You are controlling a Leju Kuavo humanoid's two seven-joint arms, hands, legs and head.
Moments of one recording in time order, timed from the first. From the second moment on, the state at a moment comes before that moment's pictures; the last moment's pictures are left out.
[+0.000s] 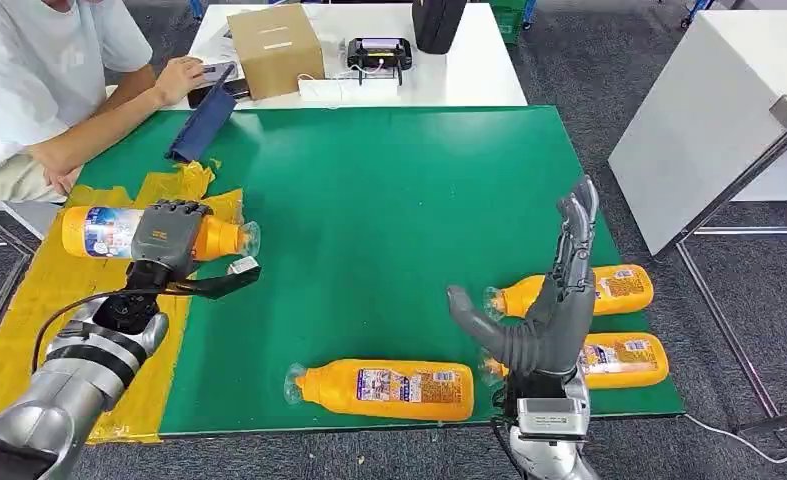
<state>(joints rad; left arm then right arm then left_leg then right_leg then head) -0.68 0.21 -0.44 -0.70 -1.57 0.45 0.20 -0.04 0.05 0.42 -1.86 0.36 -0.55 -0.49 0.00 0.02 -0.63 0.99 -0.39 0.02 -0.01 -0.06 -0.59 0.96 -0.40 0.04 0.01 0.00</state>
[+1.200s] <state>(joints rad) -0.61 0.11 -0.15 -0.46 -1.20 0.68 -0.11 -0.09 0.04 0.44 -1.77 0.45 -0.55 -0.43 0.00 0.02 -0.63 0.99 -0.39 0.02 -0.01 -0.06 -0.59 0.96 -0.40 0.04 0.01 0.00</state>
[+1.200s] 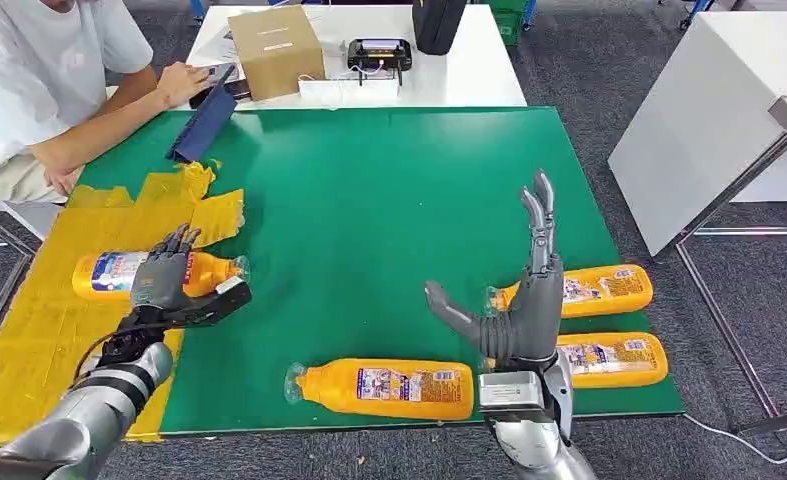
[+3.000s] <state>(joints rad) -0.09 -0.03 -0.25 -1.63 -0.60 0.56 -0.45 -0.32 -0.42 0.24 -1.16 0.98 -0.03 -0.15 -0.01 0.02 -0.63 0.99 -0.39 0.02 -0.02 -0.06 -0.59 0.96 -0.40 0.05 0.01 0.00</state>
